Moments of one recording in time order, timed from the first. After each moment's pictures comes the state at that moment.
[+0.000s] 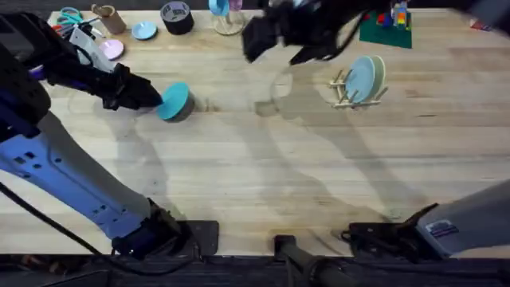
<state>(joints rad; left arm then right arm) 0.59 2.13 1.49 -1.12 0.64 0.25 0.53 1.75 1.62 -0.92 -0.24 0.40</state>
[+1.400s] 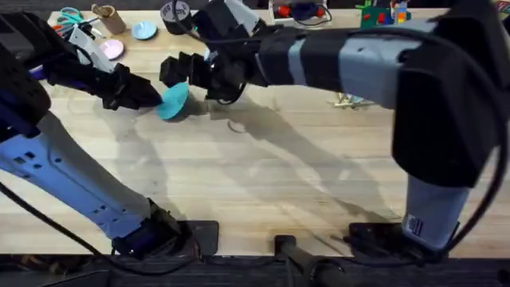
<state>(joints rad) 0.59 2.13 1.49 -1.12 0.63 0.25 0.82 2.15 1.62 -0.26 -0.27 0.93</state>
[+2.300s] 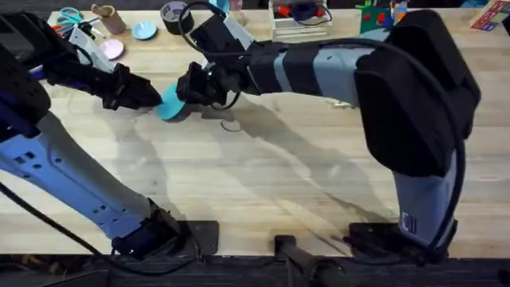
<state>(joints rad) 0.59 2.13 1.49 -1.12 0.63 0.25 0.82 2.25 1.63 -0.14 -0.37 1.05</state>
